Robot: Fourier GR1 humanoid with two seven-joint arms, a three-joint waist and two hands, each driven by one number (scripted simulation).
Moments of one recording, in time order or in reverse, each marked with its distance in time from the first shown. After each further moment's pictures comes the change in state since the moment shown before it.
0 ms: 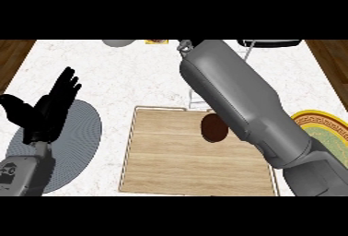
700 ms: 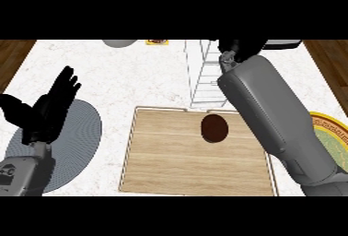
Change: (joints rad) left arm 0.003 -0.010 0.008 -0.028 -0.009 0.001 0.022; right arm 0.260 -0.081 -0.130 -0.296 0.122 0.029 -0.028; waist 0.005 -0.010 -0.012
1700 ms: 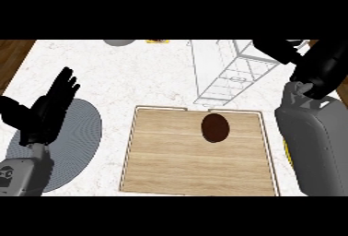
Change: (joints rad) left arm 0.011 -0.010 0.021 -0.011 -0.013 -0.028 0.004; right arm 0.367 -0.039 -0.230 -0.527 -0.017 0.031 -0.080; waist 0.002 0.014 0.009
